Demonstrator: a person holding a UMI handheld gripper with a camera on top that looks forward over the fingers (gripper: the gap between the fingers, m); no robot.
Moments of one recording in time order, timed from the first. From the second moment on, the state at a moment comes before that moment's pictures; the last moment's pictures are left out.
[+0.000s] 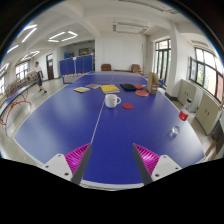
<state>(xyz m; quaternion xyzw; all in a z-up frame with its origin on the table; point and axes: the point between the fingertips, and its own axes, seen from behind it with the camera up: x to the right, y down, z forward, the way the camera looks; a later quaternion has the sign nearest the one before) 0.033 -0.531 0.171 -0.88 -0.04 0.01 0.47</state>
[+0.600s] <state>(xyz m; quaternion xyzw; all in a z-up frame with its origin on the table) 0.449 -0.296 0.088 -0.82 0.06 -0.08 0.56</state>
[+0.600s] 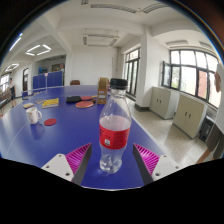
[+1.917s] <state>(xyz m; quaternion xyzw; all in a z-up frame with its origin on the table) 0.264 -0.024 0.374 -0.46 -0.37 -0.62 0.51</state>
